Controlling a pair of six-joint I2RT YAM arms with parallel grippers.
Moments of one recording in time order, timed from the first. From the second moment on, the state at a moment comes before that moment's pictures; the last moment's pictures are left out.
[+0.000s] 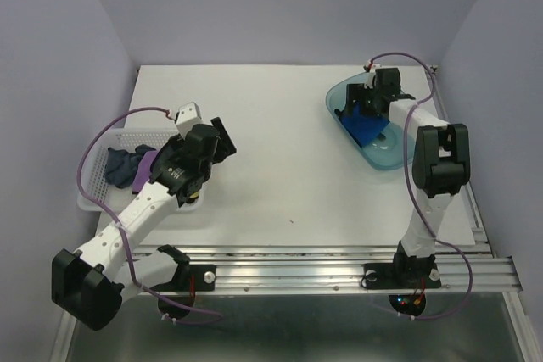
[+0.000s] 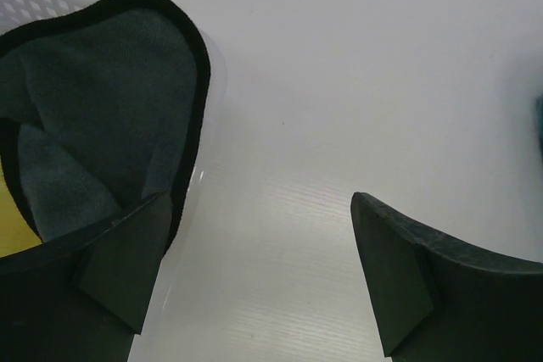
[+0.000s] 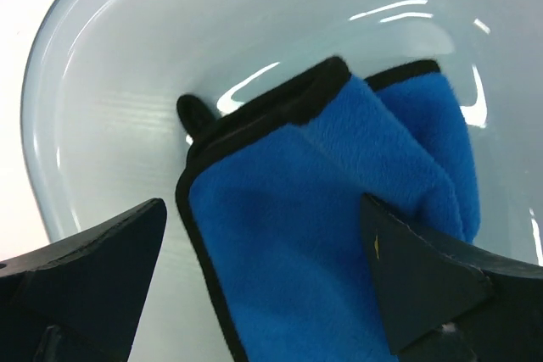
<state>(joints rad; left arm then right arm) -0.53 1.03 0.84 -0.39 -0.52 -0.67 0.07 1.98 1.44 -0.21 -0.17 0.05</state>
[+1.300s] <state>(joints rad) -0.09 1.26 0.89 -0.33 -0.39 -0.61 0.06 1.25 0.93 -0.04 -0.09 0.32</state>
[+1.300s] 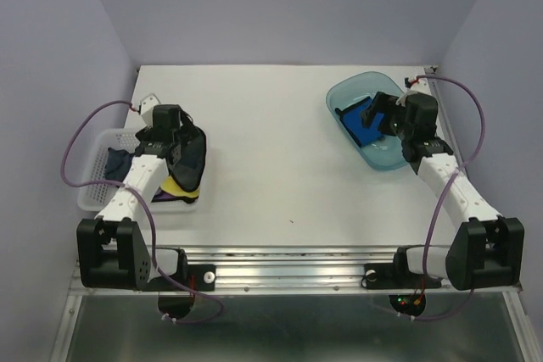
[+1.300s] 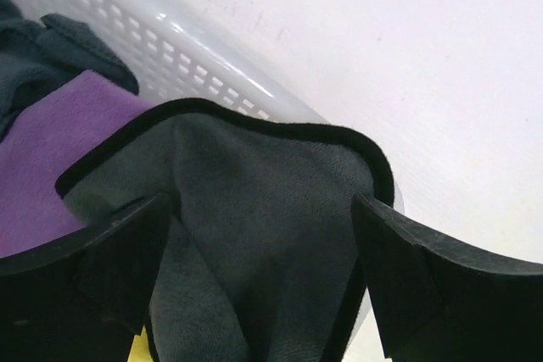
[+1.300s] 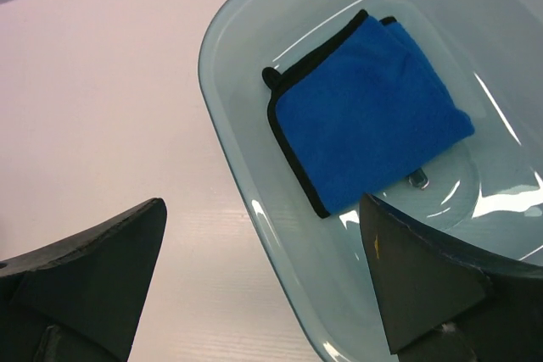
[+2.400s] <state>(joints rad) -0.01 1.06 0.65 -0.47 -0.16 -0.89 0.06 1.32 0.91 -0.02 -0.13 0.37</state>
